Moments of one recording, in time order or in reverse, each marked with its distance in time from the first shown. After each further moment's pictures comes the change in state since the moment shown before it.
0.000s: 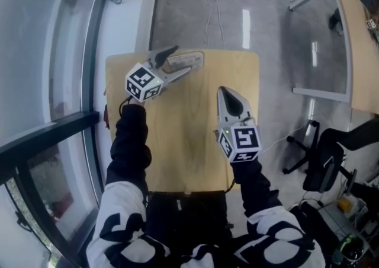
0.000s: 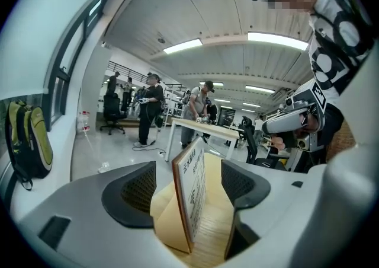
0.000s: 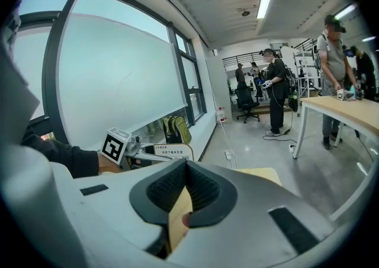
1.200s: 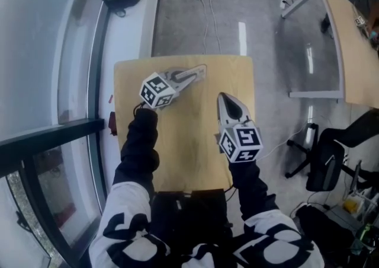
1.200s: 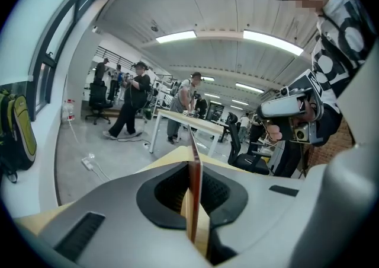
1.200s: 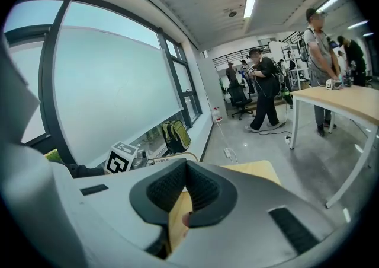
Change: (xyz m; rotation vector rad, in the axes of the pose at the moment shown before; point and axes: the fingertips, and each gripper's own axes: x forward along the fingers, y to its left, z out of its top) left arm 0.011 -0.057 -0.017 -0.012 0.078 -0.132; right arm -0.034 0.014 0.005 0.107 -0.026 -0.022
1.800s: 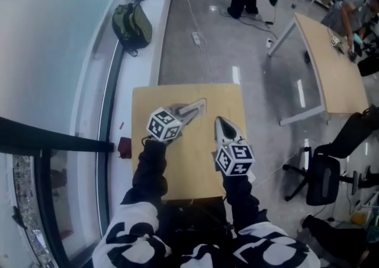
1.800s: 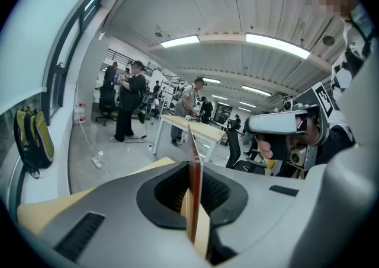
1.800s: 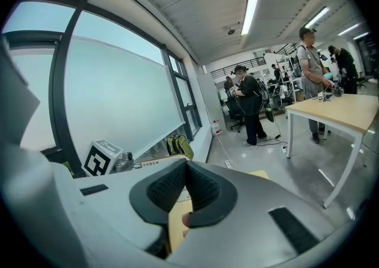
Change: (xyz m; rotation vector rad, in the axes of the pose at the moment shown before) left arm -0.077 -0.095 0.063 -0.055 0.007 0.084; right arm -0.077 0.060 0.039 0.010 -0.122 -0.028
